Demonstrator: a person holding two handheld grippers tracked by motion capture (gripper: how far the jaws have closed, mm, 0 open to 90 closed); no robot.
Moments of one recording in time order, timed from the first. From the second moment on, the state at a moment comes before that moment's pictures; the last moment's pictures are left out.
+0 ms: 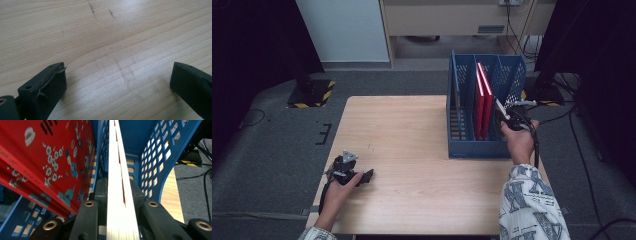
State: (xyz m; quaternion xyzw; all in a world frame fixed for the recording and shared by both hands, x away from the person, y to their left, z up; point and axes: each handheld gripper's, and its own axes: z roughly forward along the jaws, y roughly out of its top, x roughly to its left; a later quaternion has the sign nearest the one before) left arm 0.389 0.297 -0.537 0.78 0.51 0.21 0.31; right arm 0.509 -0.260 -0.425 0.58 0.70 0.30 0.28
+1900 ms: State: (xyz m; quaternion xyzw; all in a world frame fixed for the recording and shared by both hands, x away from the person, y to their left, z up) left arm 0.390 0.297 -0.537 0.78 0.50 0.21 0.31; right arm 0.536 -0.257 -0.431 0.60 0.69 0.28 0.29
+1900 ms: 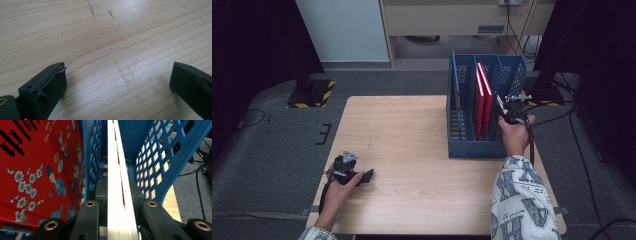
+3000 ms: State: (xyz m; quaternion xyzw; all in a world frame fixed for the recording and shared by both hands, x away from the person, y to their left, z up) left arm 0.389 0.297 -0.537 0.78 0.51 0.21 0.31; right arm 0.508 -0.251 -0.426 0.57 0.71 0.28 0.30
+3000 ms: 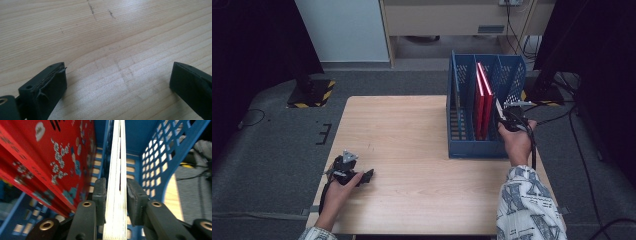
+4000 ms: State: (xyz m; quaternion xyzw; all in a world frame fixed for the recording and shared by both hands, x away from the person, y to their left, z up) left arm 0.389 0.297 -0.537 0.78 0.51 0.21 0.31; right arm 0.491 -0.252 -0.419 0.57 0.70 0.33 0.29
